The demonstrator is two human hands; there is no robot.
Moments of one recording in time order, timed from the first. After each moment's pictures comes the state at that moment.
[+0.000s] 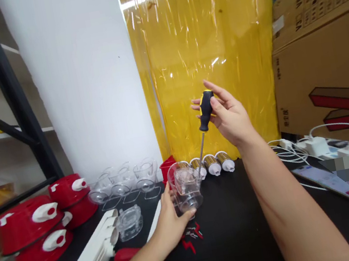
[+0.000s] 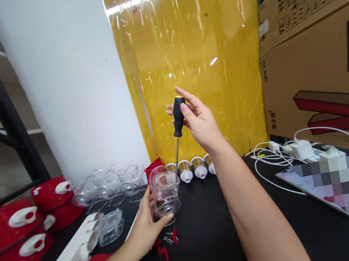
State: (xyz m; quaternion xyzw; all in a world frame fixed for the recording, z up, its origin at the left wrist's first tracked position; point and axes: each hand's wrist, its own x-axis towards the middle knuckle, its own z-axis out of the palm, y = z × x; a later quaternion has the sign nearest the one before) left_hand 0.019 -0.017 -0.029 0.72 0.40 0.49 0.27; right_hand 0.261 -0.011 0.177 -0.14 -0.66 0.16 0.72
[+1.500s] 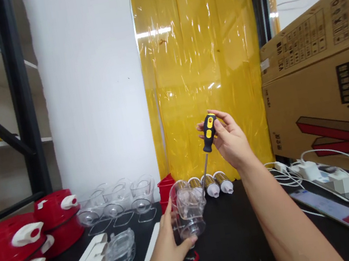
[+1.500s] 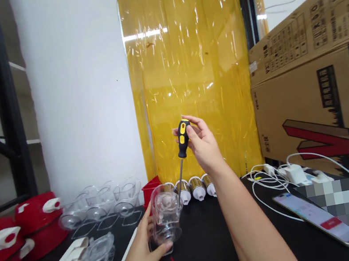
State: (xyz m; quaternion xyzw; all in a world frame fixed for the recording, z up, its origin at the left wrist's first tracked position) left_hand 0.016 -0.022 -0.024 0.73 0.40 0.48 0.29; right_hand 0.253 -0.021 0.177 -0.13 -0.63 0.19 0.74
